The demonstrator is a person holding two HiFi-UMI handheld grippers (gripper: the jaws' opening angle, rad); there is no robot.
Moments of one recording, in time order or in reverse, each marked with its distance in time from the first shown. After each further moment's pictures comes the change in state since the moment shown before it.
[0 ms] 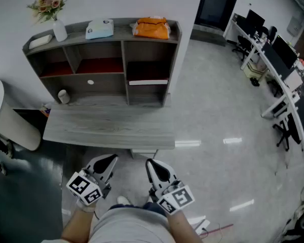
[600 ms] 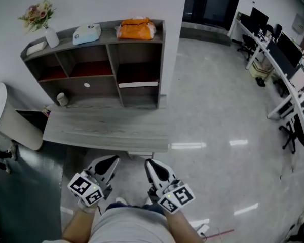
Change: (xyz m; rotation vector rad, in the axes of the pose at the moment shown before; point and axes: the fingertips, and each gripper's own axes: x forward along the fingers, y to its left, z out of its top) left arm 0.069 -0.053 -0.011 0.026 0.029 0.027; right arm -0.043 -0.070 0.018 0.126 -0.035 0.057
